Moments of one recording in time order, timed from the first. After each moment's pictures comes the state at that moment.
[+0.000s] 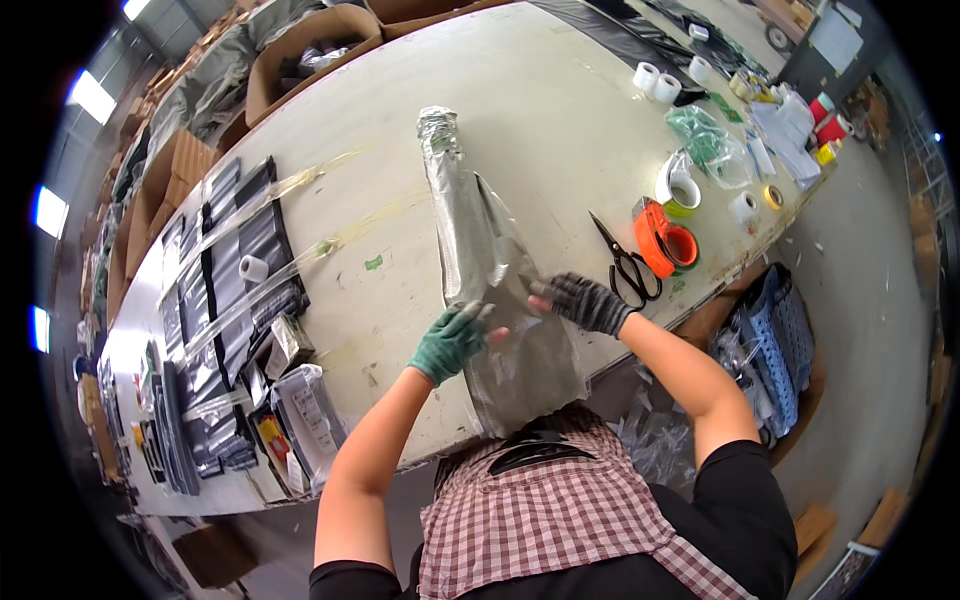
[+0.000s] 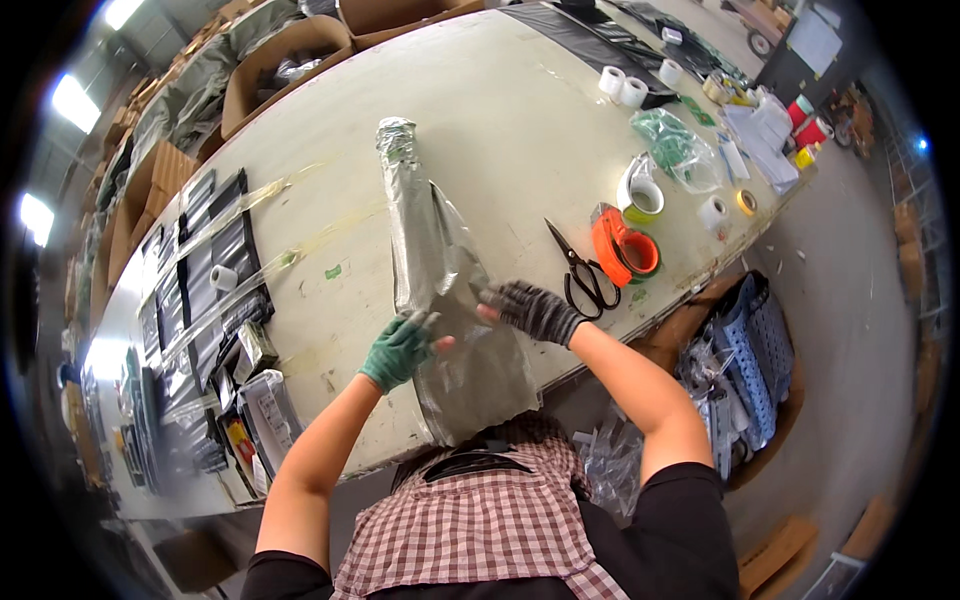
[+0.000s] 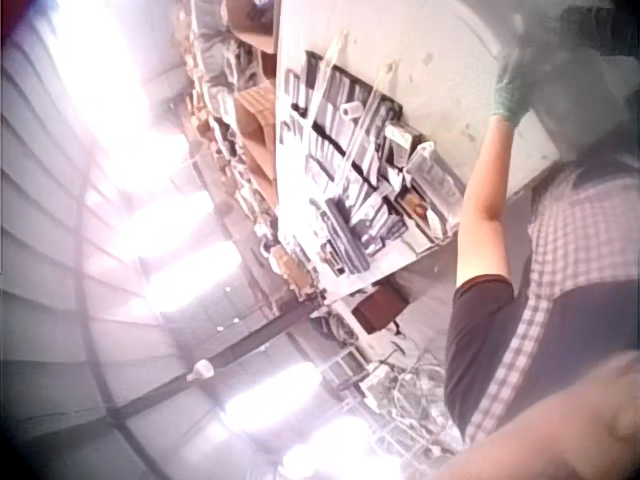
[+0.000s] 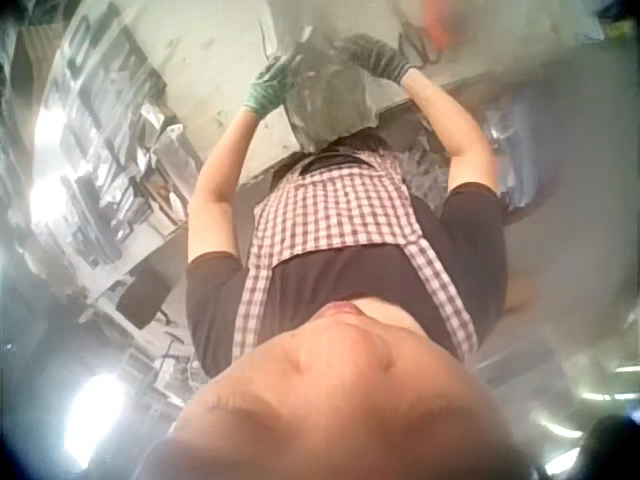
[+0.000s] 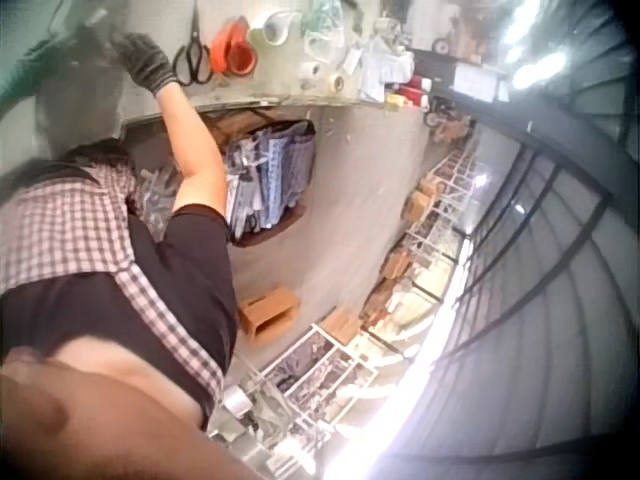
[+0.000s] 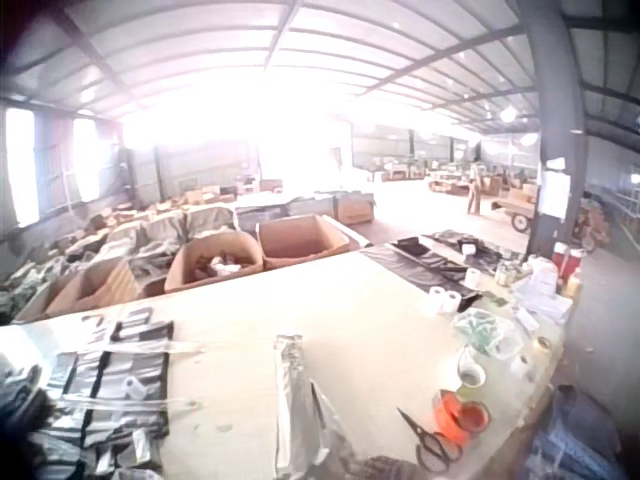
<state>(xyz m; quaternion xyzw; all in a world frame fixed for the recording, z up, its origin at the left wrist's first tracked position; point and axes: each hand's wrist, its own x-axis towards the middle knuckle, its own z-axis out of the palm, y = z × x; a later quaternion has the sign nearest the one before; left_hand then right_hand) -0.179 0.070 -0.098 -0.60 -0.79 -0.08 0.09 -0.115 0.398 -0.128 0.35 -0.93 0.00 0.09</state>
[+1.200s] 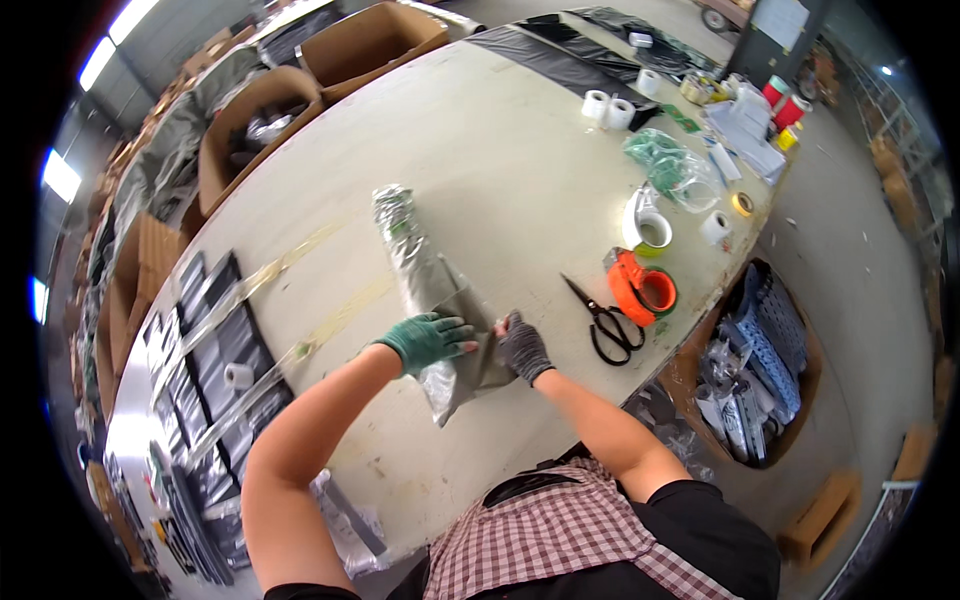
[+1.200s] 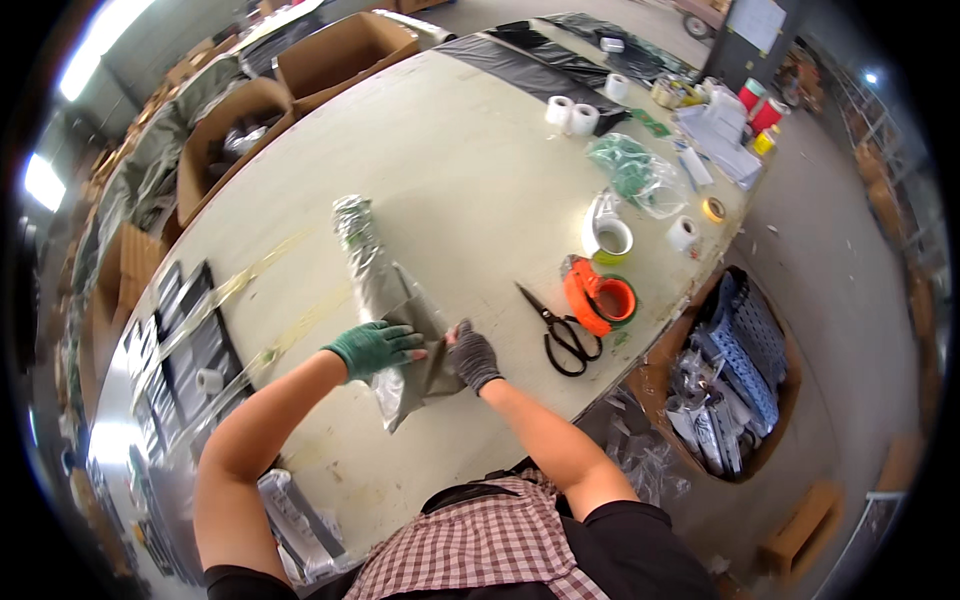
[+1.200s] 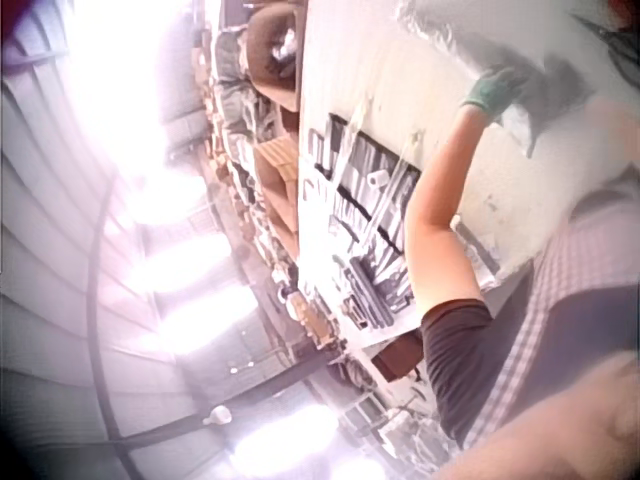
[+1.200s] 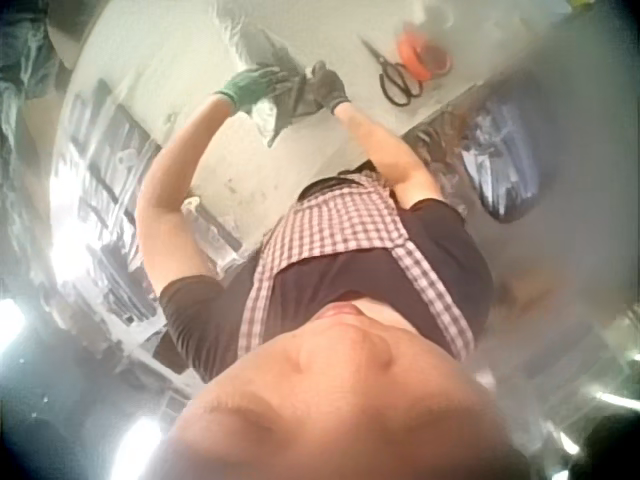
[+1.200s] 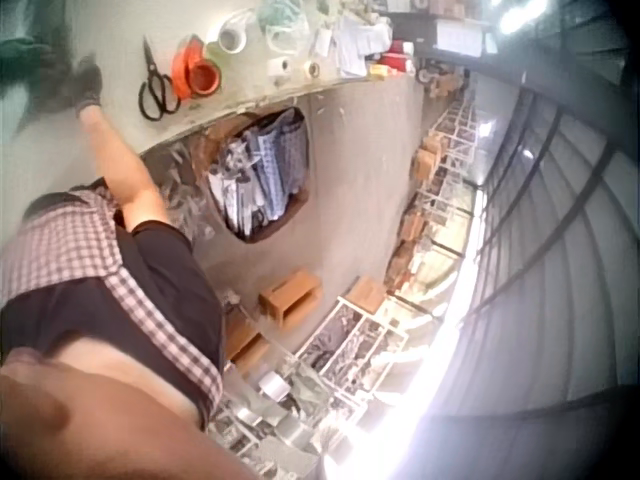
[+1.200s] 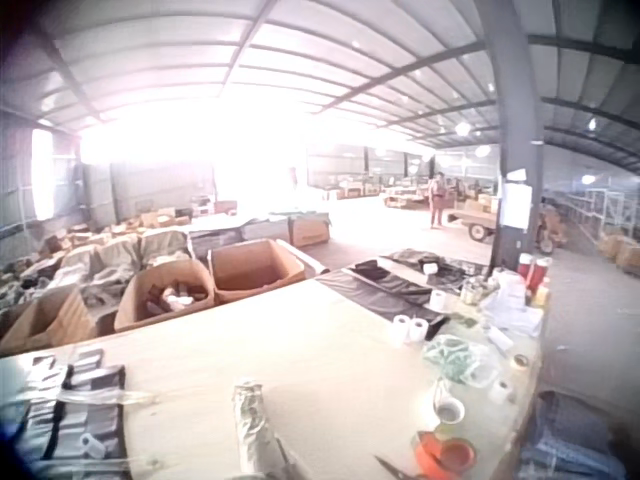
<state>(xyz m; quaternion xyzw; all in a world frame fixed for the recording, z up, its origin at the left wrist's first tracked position) -0.351 0.158 -0.052 -0.82 -0.57 0.12 0.00 -0.204 0.323 -0.168 -0.28 -0.85 0.43 0.11</state>
